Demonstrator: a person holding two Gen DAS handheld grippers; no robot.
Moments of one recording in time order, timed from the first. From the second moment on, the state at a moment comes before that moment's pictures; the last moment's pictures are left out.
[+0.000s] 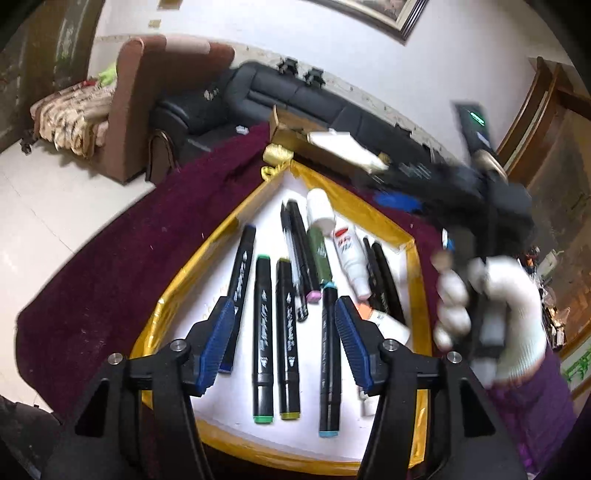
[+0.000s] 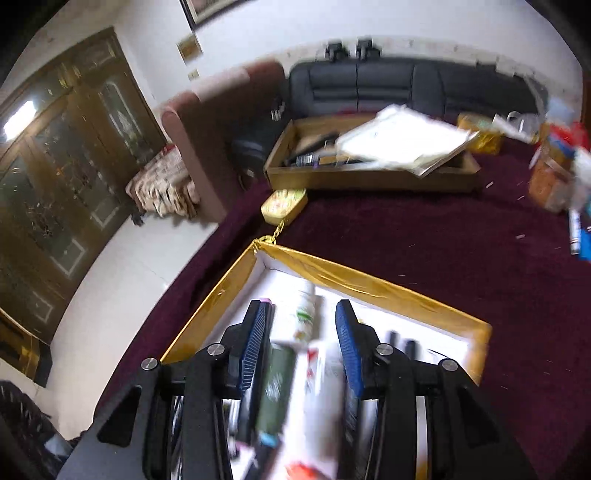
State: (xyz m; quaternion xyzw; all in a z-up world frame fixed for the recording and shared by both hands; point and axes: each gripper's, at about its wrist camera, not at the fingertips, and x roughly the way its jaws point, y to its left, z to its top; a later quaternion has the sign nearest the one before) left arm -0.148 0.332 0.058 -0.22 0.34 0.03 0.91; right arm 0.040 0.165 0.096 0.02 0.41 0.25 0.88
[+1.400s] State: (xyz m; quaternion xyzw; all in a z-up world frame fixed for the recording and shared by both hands) left arm -0.216 0.256 0.116 -0.12 0.23 0.20 0.95; right arm -0.185 0.107 0.063 -0.10 0.27 0.19 0.94
